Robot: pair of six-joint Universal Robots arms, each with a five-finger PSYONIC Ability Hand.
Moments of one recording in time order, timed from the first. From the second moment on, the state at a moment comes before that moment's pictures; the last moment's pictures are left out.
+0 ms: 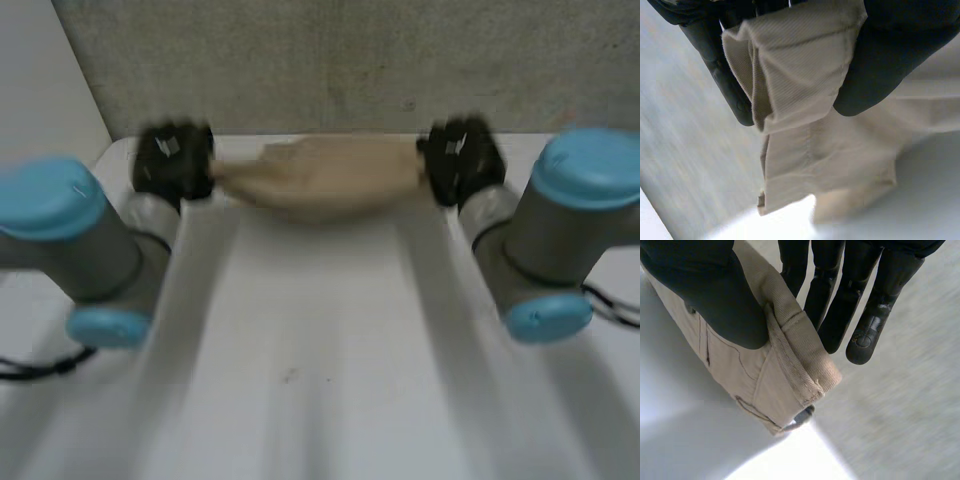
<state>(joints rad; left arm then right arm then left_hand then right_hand) 4.30 -2.07 -1.48 3.61 -1.63 3.32 2.05 -1.01 1.31 -0.28 1.59 2.58 1.15 1.20 1.19 1.20 0.95 0.98 1.18 1.19 1.19 0.97</state>
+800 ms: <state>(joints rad) 4.31 -2.04 -1.79 3.53 -1.62 3.58 1.98 -1.07 1.57 -0.16 1.51 2.72 0.72 0.72 0.72 0.72 0.53 0.98 1.18 1.19 1.19 0.97</state>
